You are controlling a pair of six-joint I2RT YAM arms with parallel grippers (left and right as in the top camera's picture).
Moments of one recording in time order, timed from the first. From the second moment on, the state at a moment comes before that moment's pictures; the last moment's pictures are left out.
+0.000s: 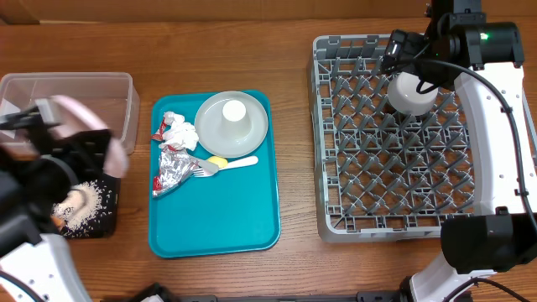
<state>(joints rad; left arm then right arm) 0.52 1.08 1.27 -1.03 0.72 -0.05 0.04 1.83 2.01 -1.24 0.05 0.36</state>
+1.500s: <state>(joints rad) -0.64 1.71 1.27 -1.19 0.08 -0.56 0.04 1.83 2.01 -1.24 0.05 0.36</state>
